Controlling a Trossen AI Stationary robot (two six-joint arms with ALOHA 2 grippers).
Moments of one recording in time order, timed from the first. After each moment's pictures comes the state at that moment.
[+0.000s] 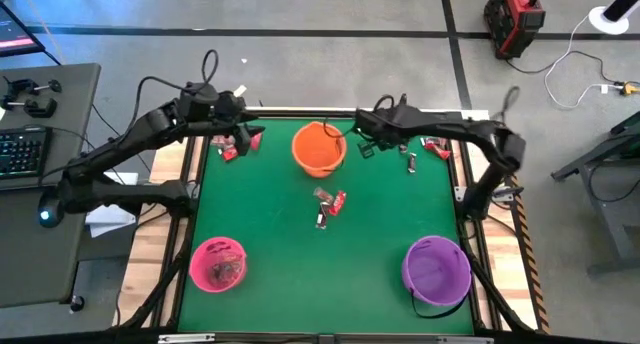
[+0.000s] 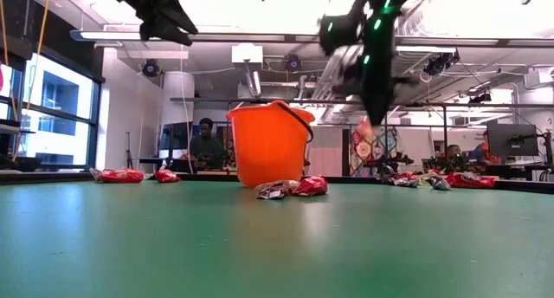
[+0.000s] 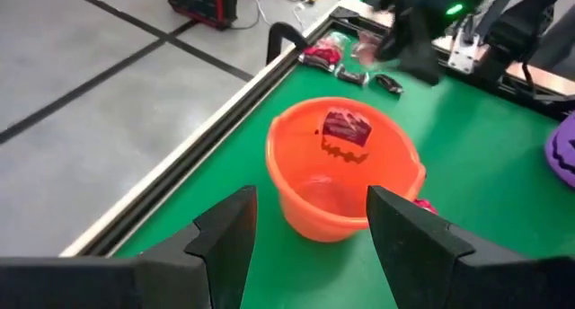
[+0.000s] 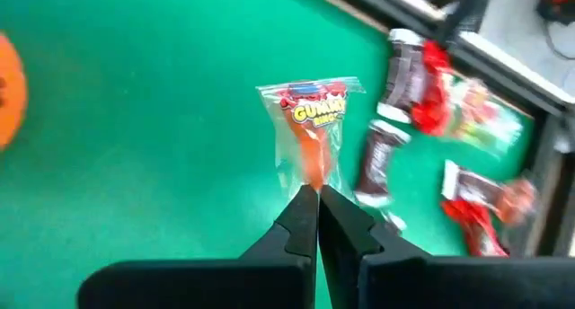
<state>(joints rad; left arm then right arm) 0.57 0.97 1.06 -0.63 0.07 -0.04 -0.39 1.69 1.38 -1.13 0.43 0.71</state>
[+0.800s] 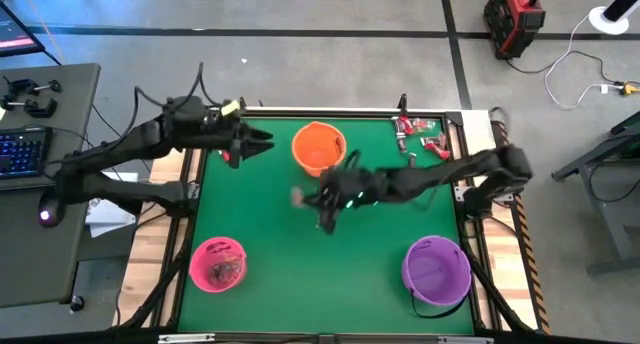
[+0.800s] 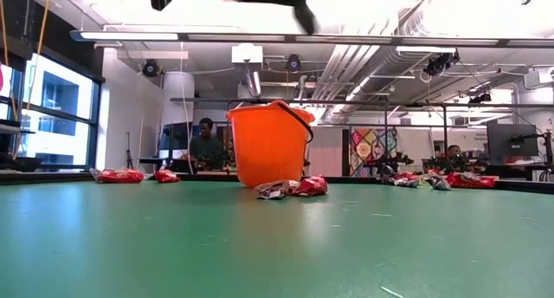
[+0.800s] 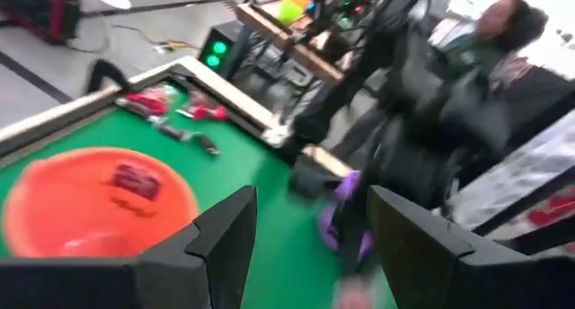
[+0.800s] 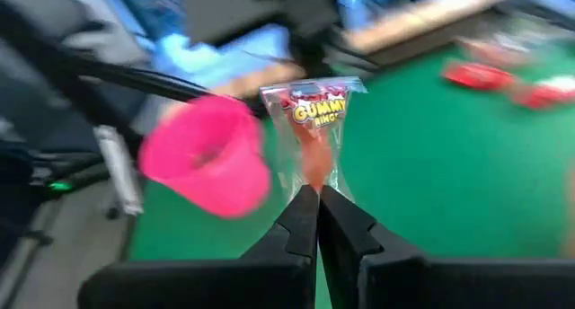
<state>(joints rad) 0.29 0.91 1.06 -0.37 0.18 -0.53 0.15 1.70 1.33 -0.02 0.11 0.40</state>
